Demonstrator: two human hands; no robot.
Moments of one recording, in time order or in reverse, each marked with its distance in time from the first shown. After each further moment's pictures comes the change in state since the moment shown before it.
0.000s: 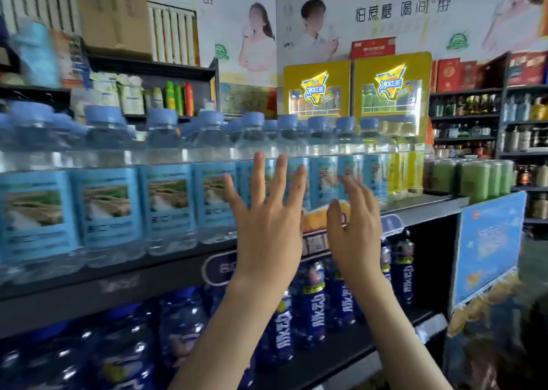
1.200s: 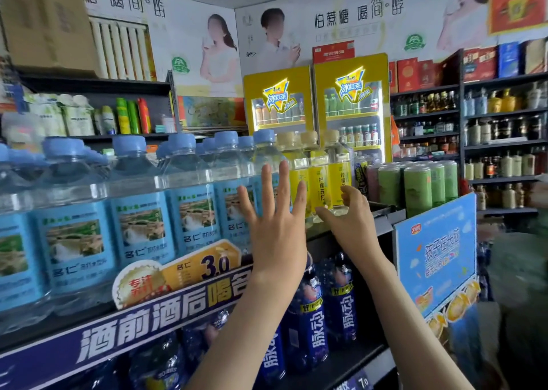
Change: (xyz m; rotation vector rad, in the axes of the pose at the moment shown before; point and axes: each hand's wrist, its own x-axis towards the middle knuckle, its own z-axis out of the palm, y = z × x) left_hand 0.077 0.182 0.143 0.075 -0.108 0.013; right_hand 0.104 0.221 -0.061 0.049 -0.252 0.395
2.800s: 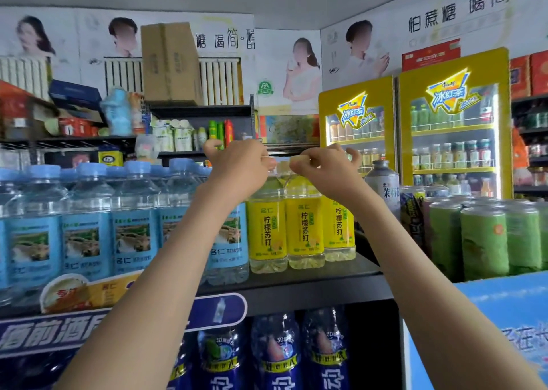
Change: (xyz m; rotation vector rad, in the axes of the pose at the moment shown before) left_hand 0.155 0.007 -0.012 0.040 -0.199 -0.312; right_hand 0.165 -0.023 -0.016 -0.017 -0.262 -0.546
